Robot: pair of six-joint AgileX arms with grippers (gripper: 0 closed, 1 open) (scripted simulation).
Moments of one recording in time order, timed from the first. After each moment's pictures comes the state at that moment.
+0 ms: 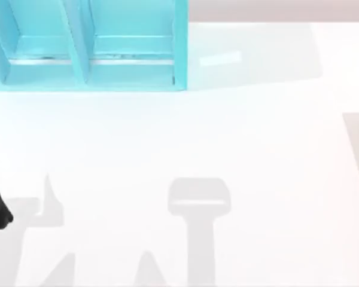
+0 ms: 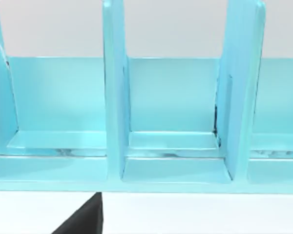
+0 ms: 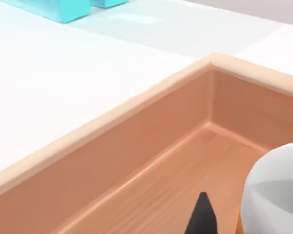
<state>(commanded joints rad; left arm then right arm) 0.00 0.00 0.00 0.00 0.00 0.00 -0.96 2.17 1.30 -1.37 -1.30 4.07</state>
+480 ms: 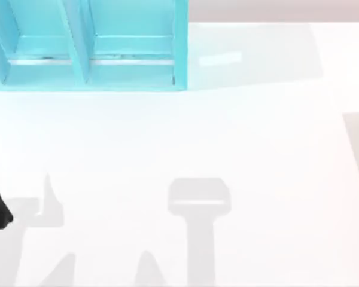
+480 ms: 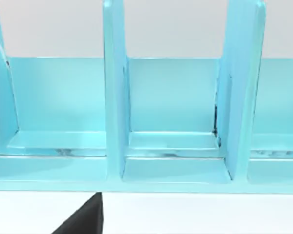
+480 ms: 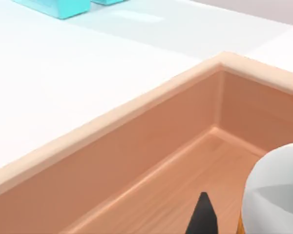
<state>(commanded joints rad) 0.00 0.00 0.00 0.00 0.00 0.00 -0.89 2.14 1.20 -1.09 -1.35 4.26</state>
